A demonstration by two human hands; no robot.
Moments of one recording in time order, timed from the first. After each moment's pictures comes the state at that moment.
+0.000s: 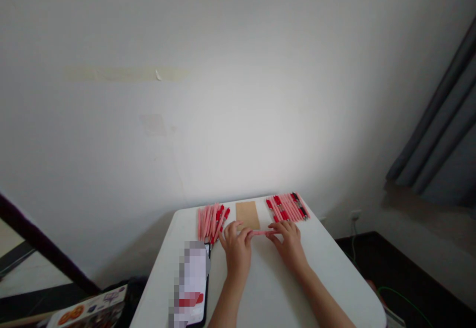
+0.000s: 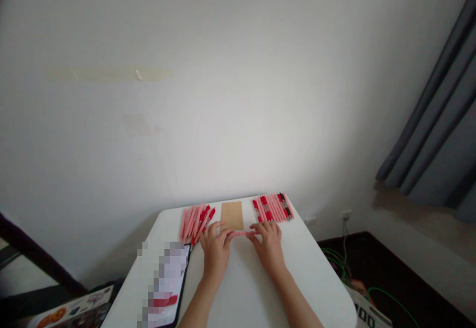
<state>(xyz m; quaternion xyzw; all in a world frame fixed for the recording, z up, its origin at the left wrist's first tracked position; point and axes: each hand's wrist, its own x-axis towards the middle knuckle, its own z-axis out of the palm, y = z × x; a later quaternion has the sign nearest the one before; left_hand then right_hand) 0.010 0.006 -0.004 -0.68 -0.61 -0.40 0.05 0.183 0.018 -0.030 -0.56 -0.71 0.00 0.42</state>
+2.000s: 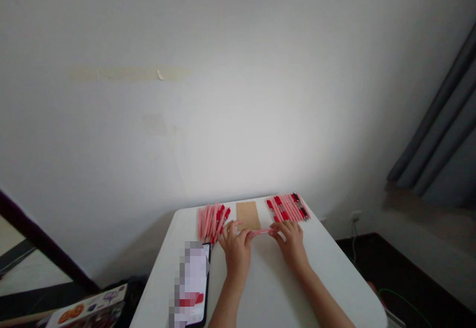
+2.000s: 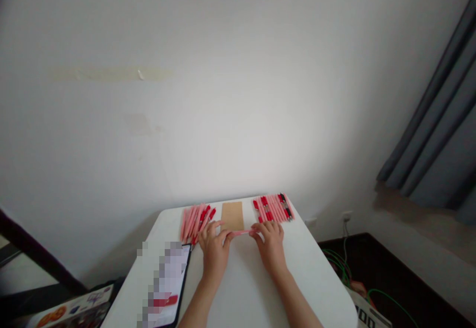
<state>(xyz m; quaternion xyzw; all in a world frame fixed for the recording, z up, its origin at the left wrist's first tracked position) 0.009 0.005 -0.001 -0.67 -0.62 -0.41 0.05 0.185 0.017 -0.026 -0.56 -0.70 -0.02 0.44</state>
